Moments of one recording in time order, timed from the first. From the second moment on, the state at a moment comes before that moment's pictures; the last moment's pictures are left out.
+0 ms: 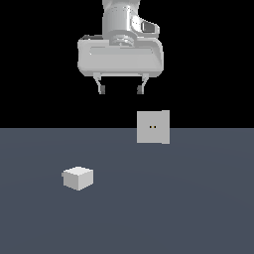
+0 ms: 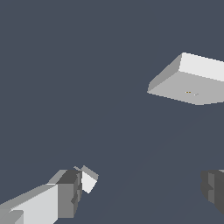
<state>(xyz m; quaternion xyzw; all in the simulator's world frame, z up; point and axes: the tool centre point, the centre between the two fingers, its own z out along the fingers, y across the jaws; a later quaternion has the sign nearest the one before) 0.013 0.014 0.190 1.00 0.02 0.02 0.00</state>
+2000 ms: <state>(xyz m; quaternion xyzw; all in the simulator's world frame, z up) -0.047 0.074 0.101 0.93 0.36 0.08 -0.04</state>
